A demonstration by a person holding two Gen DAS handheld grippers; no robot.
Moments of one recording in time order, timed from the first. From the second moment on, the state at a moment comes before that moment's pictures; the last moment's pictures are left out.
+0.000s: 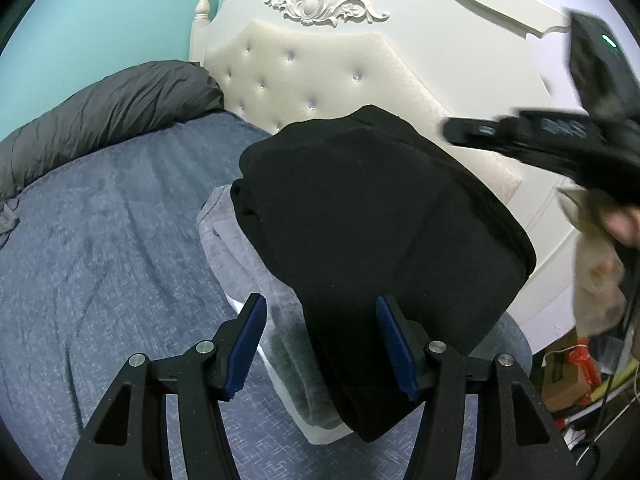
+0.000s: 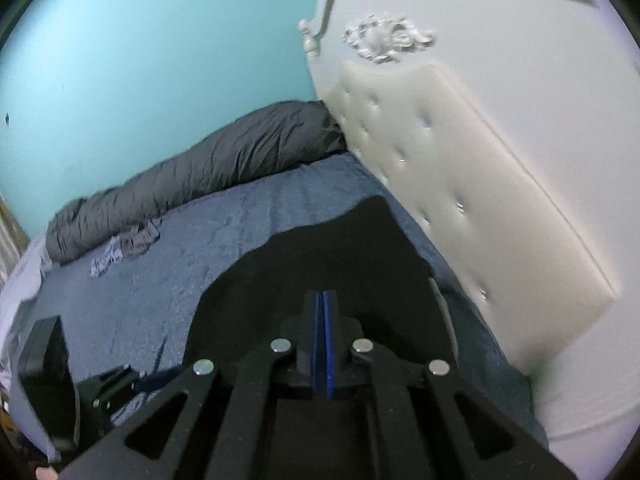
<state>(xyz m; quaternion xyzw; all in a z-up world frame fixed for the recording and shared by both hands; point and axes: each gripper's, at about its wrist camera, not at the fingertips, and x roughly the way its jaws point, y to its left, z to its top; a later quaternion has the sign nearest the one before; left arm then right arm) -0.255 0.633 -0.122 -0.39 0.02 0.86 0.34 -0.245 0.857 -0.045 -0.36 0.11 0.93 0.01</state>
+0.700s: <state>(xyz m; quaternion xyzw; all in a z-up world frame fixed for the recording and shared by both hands) -0.252 0.625 -0.101 -0.40 0.02 0.86 0.33 -0.240 0.856 -0.072 -0.38 0.14 0.92 0.05</state>
